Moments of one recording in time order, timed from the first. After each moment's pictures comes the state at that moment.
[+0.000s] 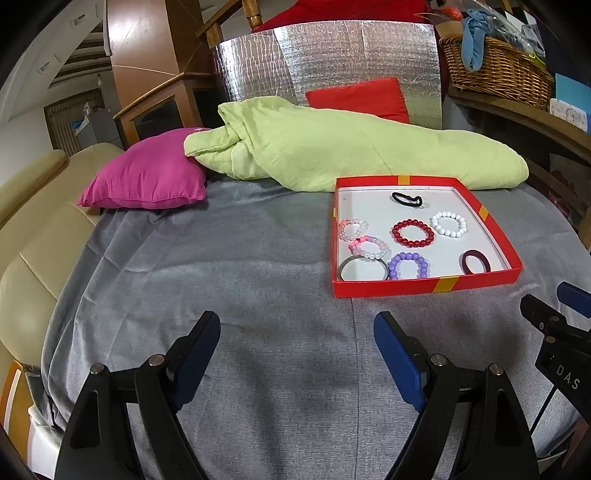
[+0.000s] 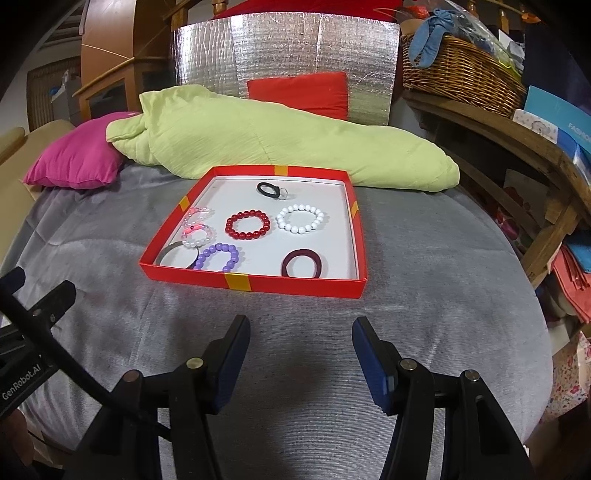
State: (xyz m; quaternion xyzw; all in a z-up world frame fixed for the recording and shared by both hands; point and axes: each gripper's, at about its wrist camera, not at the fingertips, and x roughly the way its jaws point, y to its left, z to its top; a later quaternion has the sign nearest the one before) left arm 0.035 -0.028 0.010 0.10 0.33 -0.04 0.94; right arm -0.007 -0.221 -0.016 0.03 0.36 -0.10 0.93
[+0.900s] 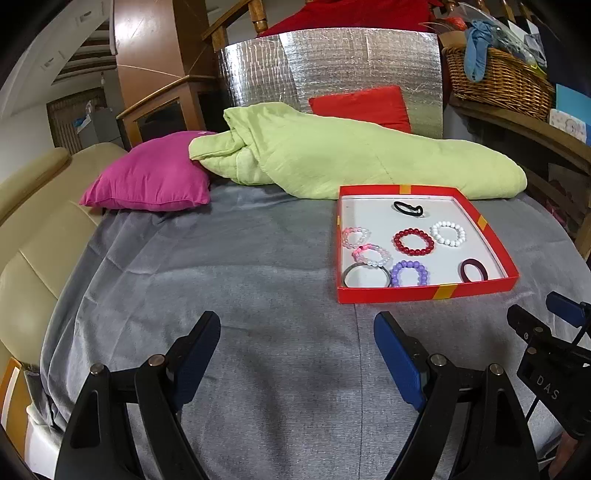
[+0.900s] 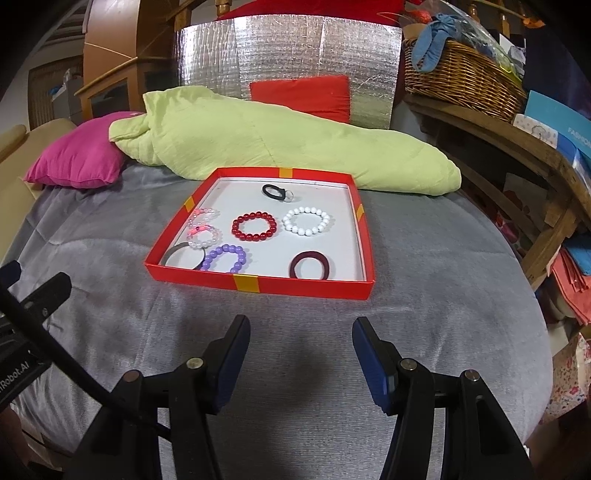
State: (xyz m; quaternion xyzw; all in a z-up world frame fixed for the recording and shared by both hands) left arm 0.031 -0.015 0.019 0.09 0.32 -0.04 0.94; right arm -0.007 -0.206 -0.016 0.02 0.36 -0.10 0.93
